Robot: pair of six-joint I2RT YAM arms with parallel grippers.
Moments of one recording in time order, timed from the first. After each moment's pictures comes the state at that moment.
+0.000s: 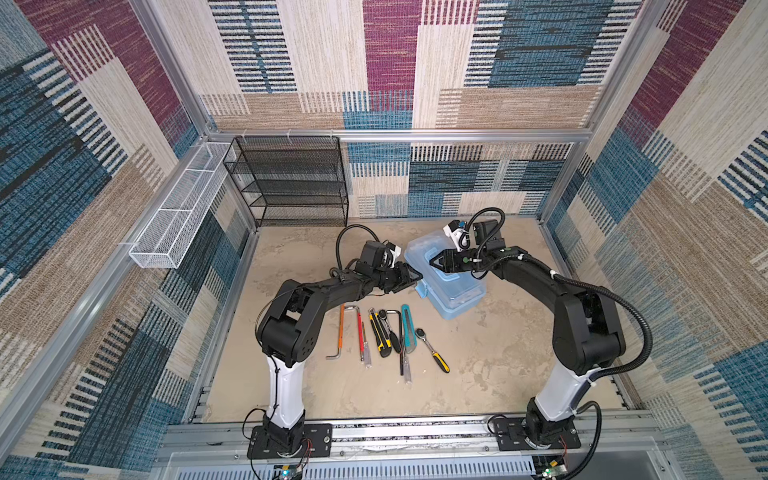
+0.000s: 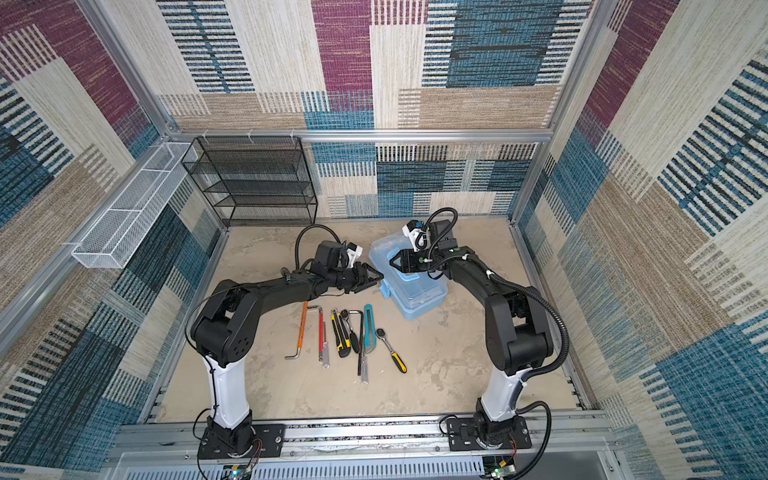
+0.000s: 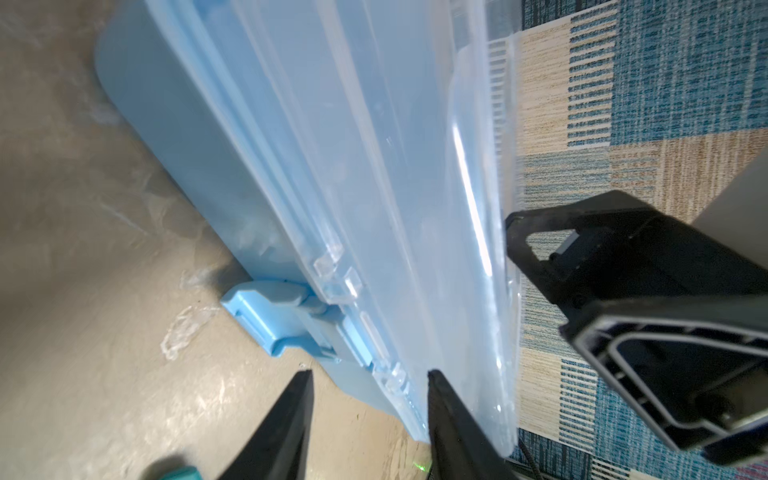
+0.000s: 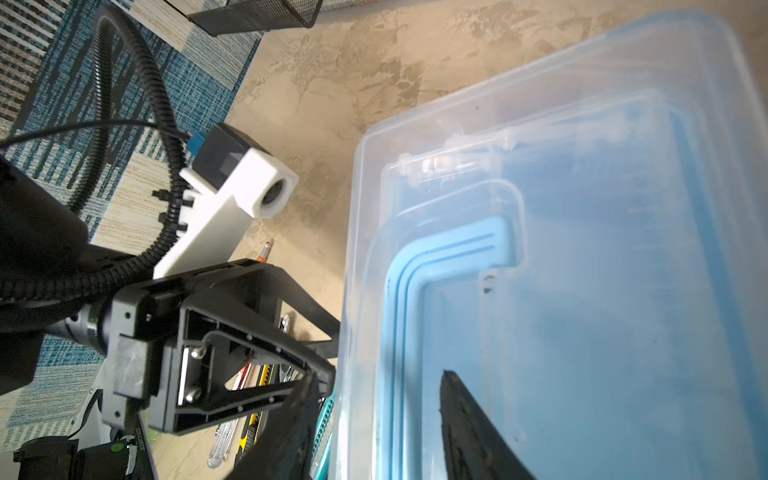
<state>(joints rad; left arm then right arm) -0.49 2.01 1.28 0.12 0.66 -0.86 0.24 1.79 1.32 -0.34 -0.60 0.17</state>
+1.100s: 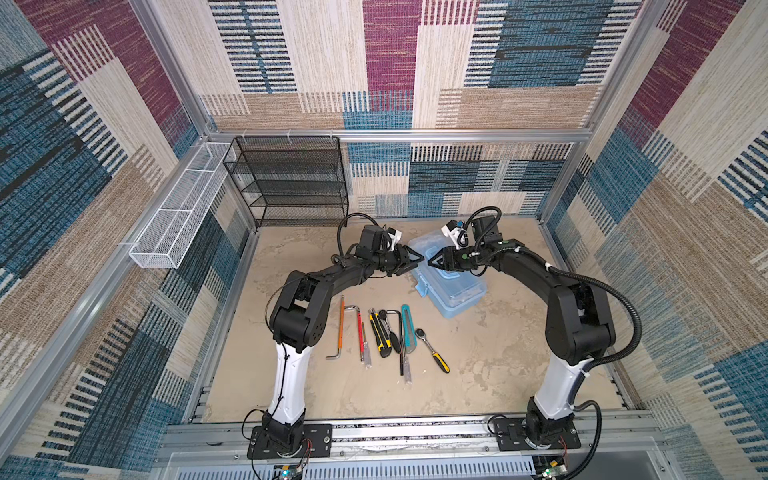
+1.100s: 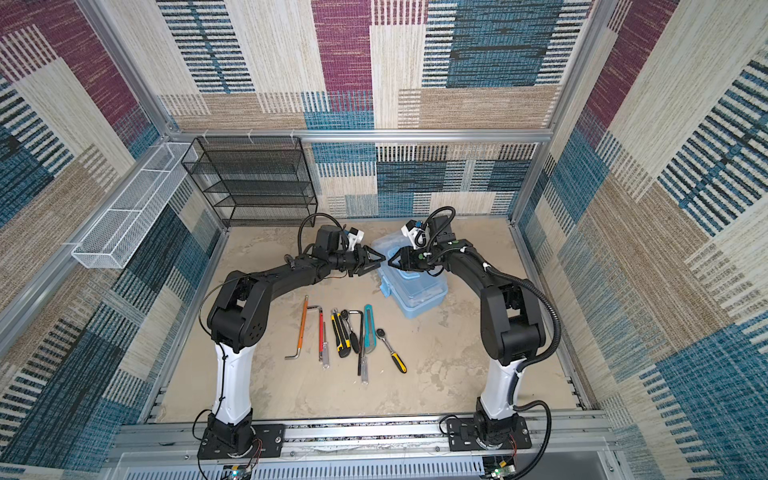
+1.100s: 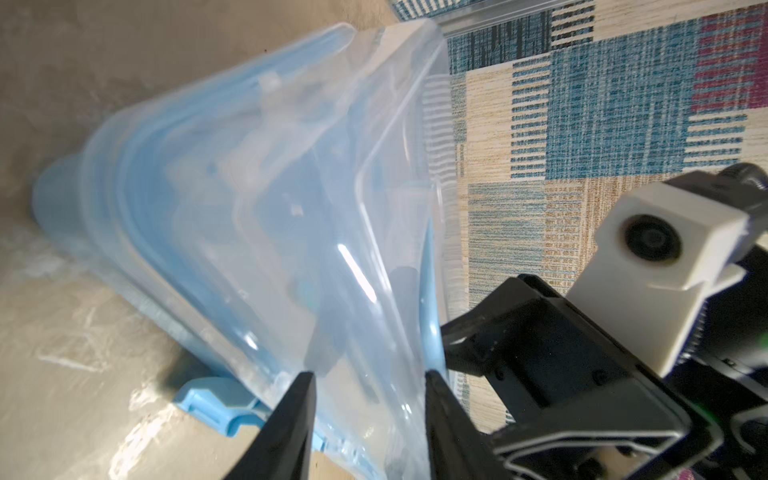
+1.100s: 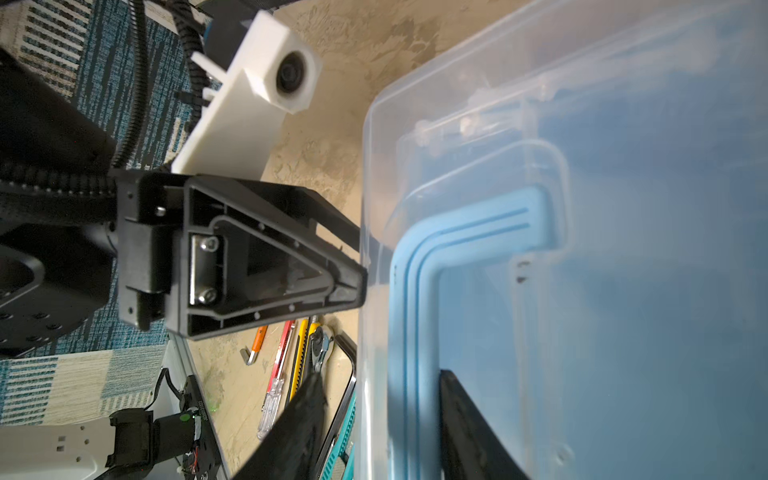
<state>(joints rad) -0.44 2.15 1.51 0.12 0.80 -0.96 0.24 1.87 1.42 -0.46 -0.73 0.22</state>
